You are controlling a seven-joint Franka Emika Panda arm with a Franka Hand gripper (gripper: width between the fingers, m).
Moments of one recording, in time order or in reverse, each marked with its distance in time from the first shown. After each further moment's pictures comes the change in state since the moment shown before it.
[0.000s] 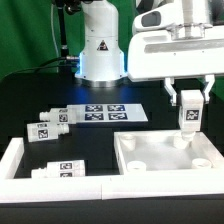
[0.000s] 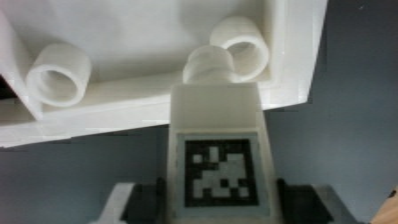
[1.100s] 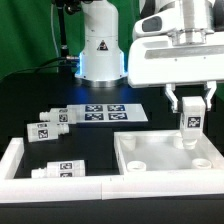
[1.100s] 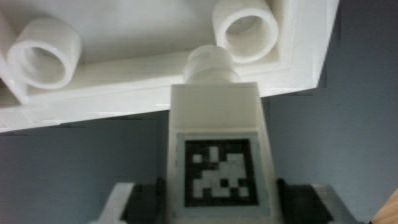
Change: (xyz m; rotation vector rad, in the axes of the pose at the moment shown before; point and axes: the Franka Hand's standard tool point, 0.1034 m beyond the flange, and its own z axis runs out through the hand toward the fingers) arm 0.011 0.001 0.011 -0.005 0.019 -0.009
